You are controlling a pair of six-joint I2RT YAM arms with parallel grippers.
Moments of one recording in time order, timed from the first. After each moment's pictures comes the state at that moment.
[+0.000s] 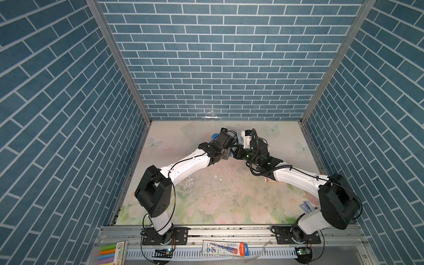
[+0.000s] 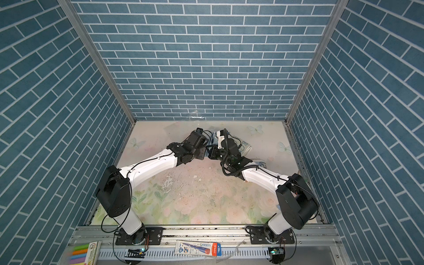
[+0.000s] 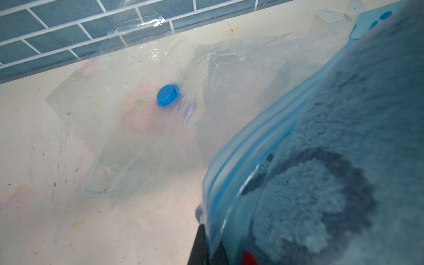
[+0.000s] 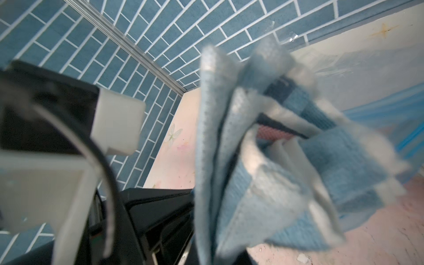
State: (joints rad) left arm -0.74 1.72 1.37 -0.53 -0.36 -0.34; right arm 0.72 1.52 0.92 0.26 -0.16 0.71
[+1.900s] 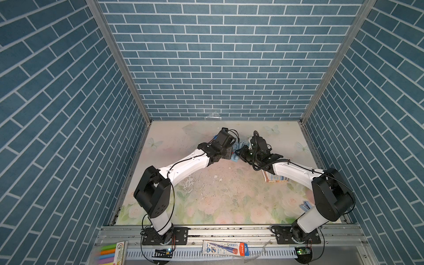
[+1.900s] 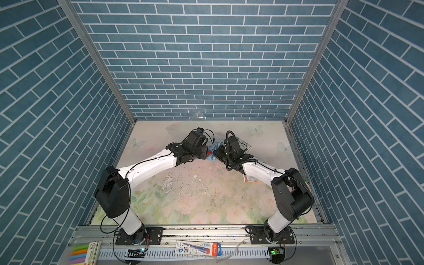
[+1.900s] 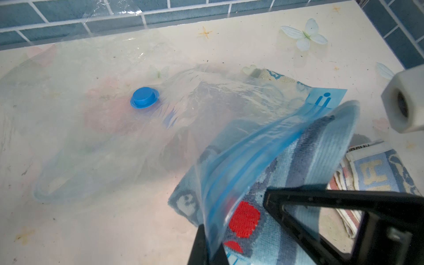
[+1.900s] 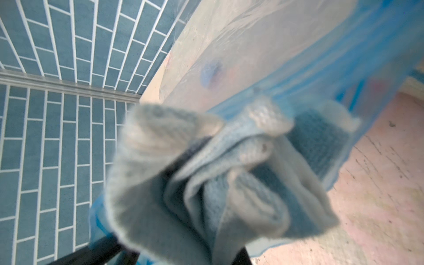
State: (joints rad) left arm -0.73 1.71 1.36 -0.47 -0.22 -0.41; right arm 0.62 1.60 0.98 0.02 -0.18 1.09
